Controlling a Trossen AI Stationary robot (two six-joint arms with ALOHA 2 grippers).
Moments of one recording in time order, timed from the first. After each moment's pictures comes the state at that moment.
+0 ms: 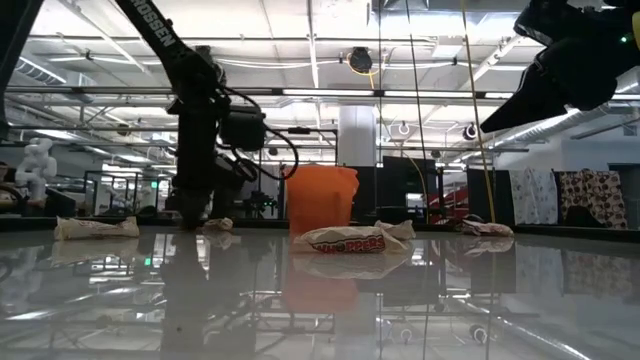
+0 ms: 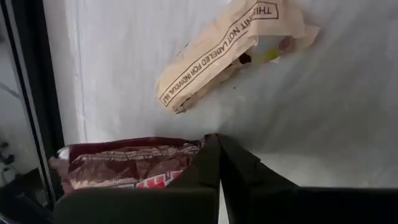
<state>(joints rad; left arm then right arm) 0.53 1.75 0.92 -0.63 -0.43 0.29 0.53 1.08 0.56 -0.41 0.94 0.54</state>
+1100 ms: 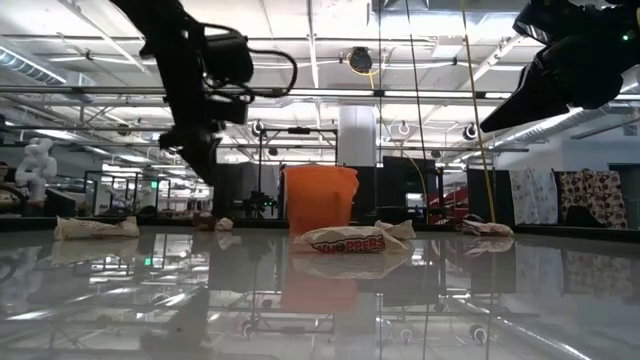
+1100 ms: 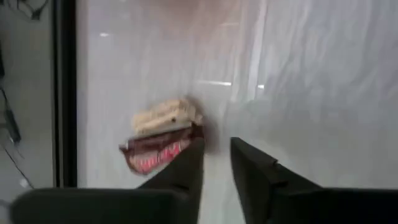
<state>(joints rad) 0.39 1.43 0.91 -0.66 -0.24 0.39 0.53 1.08 0.56 -0.39 0.91 0.50</state>
